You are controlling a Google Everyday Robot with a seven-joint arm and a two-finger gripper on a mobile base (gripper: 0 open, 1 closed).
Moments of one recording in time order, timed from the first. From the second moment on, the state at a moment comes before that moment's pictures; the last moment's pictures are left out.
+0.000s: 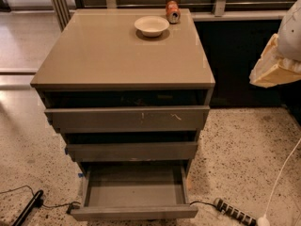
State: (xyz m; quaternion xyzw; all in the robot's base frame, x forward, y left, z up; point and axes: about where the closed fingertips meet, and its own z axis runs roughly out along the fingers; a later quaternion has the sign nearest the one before) arm 0.438 -0.215 0.981 -0.60 0.78 -0.04 0.17
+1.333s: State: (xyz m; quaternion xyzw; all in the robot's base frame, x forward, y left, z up) arm 0.428 -0.223 0.933 -0.58 0.80 -0.02 0.17
